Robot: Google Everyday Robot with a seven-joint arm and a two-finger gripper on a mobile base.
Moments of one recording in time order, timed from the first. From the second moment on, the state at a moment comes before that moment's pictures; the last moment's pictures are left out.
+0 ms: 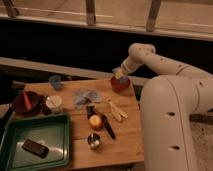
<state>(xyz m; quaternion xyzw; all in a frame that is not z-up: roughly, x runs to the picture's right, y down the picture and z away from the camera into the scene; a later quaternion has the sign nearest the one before) 0.130 -0.092 0.914 -0.22 -0.04 0.52 0.83</state>
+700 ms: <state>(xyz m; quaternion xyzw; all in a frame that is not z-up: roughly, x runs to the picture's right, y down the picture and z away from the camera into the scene) 0.130 -0.092 0.914 -0.22 -0.05 0.52 0.83</state>
